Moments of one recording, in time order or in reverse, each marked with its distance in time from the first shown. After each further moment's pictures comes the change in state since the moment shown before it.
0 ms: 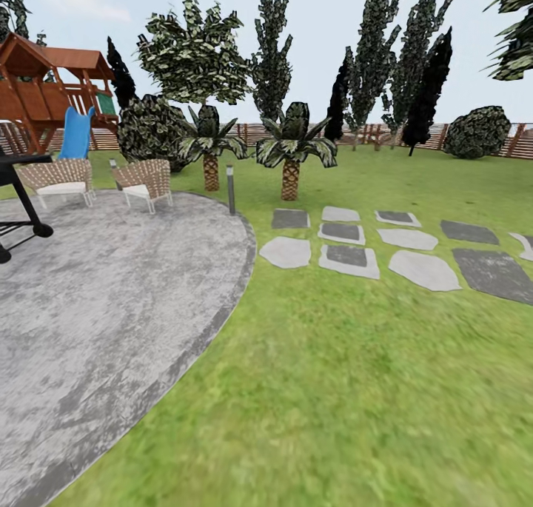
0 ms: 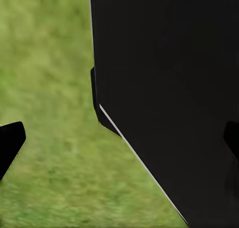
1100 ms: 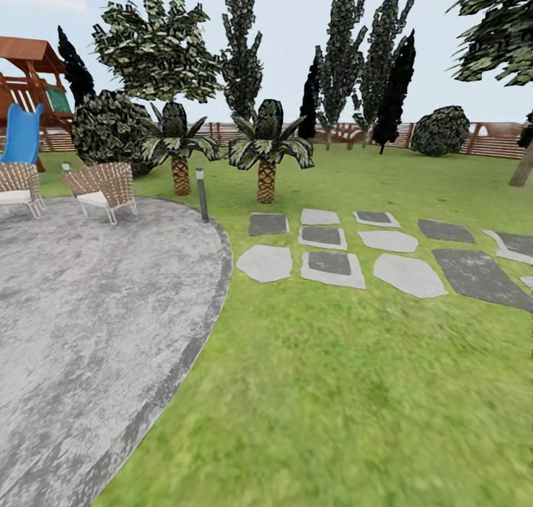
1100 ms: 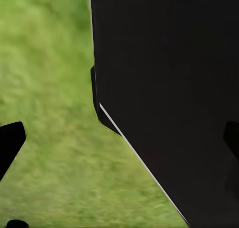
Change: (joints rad) left arm 0.000 0.000 0.000 -0.001 0.000 0.000 0.001; right arm 0.000 -0.001 0.000 0.000 0.000 0.000 0.000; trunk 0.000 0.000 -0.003
